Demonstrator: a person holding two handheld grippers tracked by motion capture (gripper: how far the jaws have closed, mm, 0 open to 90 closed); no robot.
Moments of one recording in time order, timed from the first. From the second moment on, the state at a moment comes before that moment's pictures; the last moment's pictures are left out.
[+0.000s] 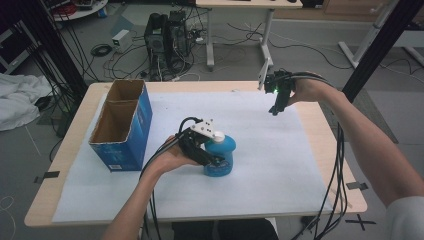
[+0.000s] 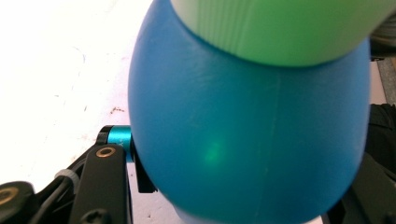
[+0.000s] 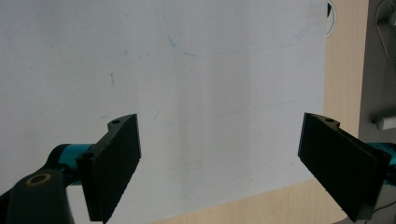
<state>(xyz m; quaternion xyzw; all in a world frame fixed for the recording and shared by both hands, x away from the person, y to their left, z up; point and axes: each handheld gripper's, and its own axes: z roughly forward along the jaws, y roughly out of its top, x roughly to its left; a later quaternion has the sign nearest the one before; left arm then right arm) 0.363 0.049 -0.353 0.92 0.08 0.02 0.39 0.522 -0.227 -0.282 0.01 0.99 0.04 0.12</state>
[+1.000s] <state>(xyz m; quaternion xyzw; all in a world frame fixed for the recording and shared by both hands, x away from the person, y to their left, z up) 0.362 0.050 -0.354 0.92 0.09 0.02 0.37 0.520 -0.224 -0.282 0.01 0.99 0.04 0.12</state>
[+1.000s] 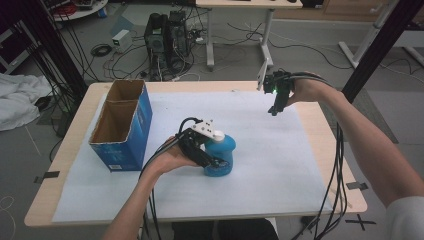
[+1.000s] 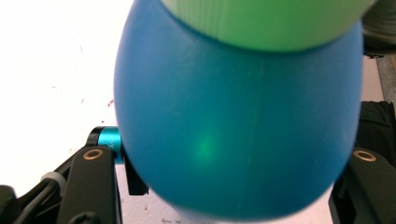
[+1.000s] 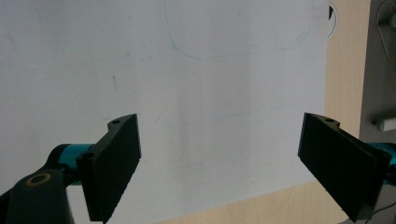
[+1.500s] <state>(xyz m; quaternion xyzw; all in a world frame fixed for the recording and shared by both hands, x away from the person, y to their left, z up) 0.360 0.057 -0.349 0.93 0.10 0.02 0.36 0.519 -0.222 -0.282 0.02 0.99 0.04 0.12</state>
